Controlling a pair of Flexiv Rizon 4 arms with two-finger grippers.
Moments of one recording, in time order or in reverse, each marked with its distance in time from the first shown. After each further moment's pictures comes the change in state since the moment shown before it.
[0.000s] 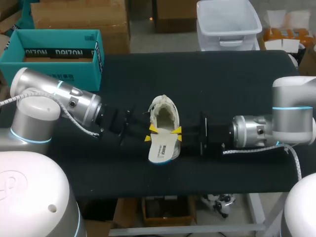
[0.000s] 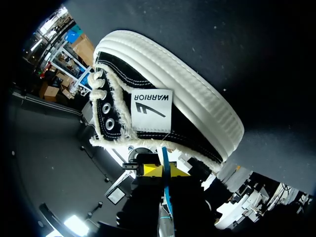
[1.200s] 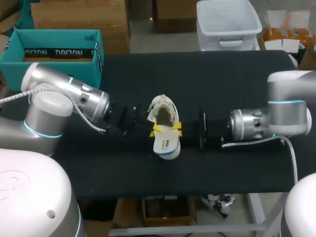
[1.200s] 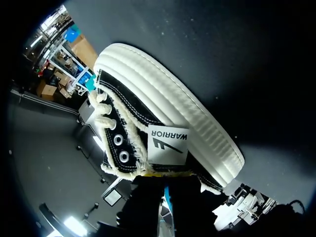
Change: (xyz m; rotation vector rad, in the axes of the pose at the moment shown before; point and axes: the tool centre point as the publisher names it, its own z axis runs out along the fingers) left arm -0.010 0.043 0.015 -0.087 0.036 -0.046; right arm 0.011 0.037 -0.002 -0.011 -0.037 -0.021
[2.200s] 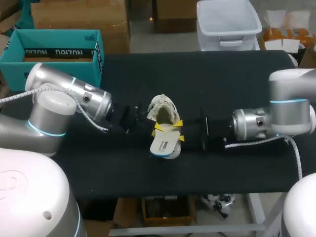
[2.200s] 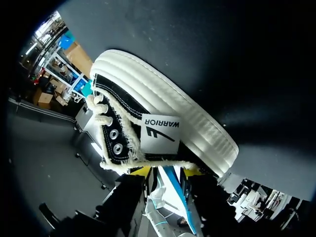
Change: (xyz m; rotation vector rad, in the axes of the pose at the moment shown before) left arm -0.006 0.011 0.007 0.008 -0.007 -0.030; right arm -0.005 -0.011 -0.006 -0.032 -0.025 0.057
